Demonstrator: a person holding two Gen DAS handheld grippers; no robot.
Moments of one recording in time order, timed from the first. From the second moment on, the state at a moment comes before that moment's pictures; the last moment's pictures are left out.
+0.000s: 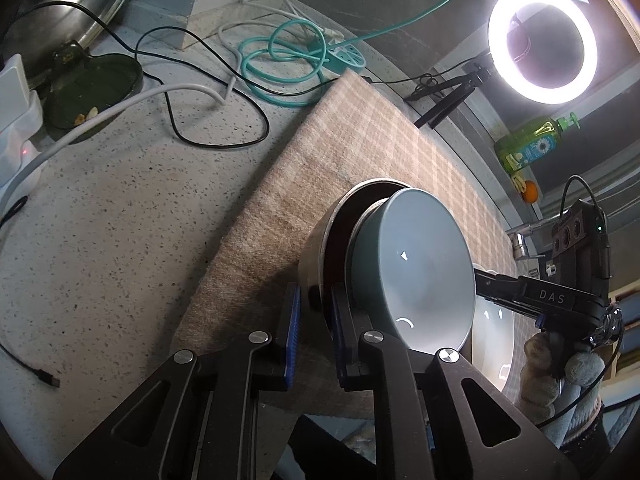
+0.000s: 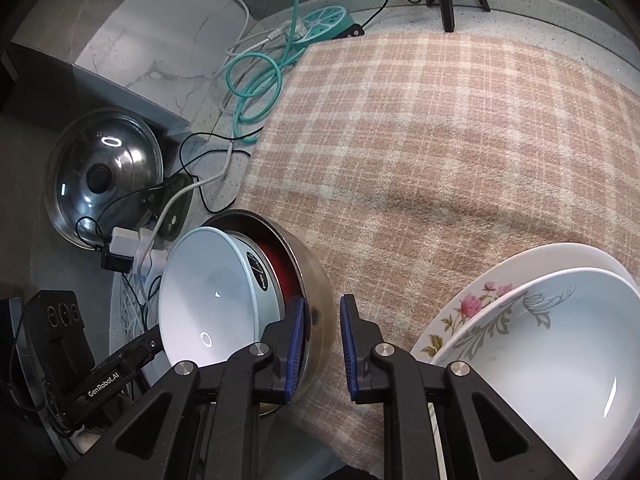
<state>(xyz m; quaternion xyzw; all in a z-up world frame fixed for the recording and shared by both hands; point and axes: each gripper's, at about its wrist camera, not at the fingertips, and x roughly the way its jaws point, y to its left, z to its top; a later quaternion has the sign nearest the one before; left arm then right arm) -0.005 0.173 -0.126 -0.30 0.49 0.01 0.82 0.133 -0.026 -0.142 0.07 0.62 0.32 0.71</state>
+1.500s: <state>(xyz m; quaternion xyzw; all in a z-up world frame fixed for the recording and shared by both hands) 0.018 0.117 -0.054 -0.22 0.46 -0.05 0.86 0.113 -0.095 -0.069 0.10 0.57 0.28 0.77</state>
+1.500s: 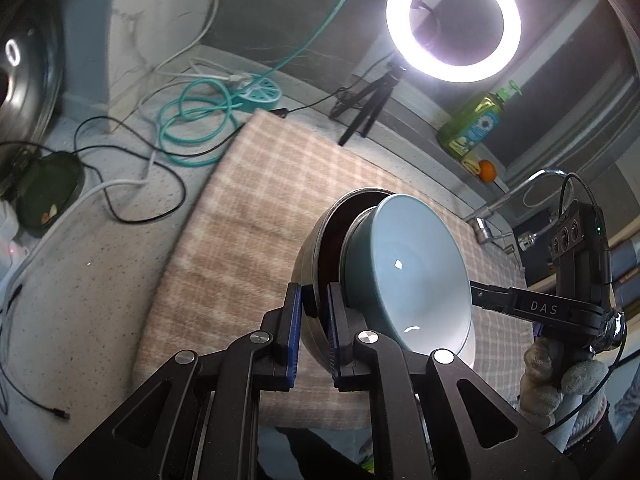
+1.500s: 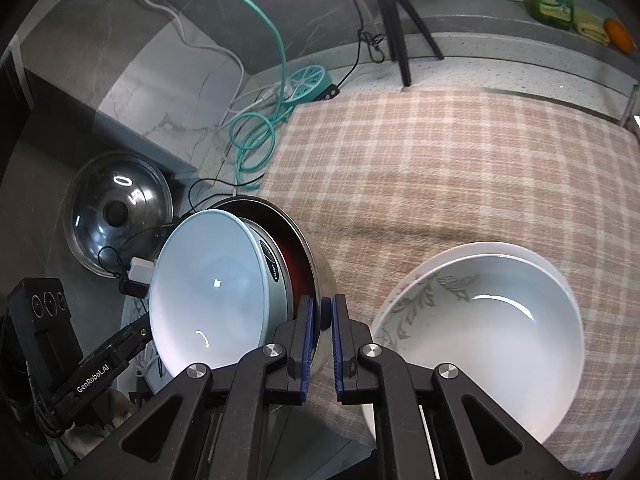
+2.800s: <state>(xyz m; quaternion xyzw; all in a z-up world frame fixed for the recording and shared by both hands) 0.053 -0.015 -0.089 -0.17 0.52 -0.16 0.82 0.093 -0.250 -0.097 0.17 0.57 0.17 0.79</state>
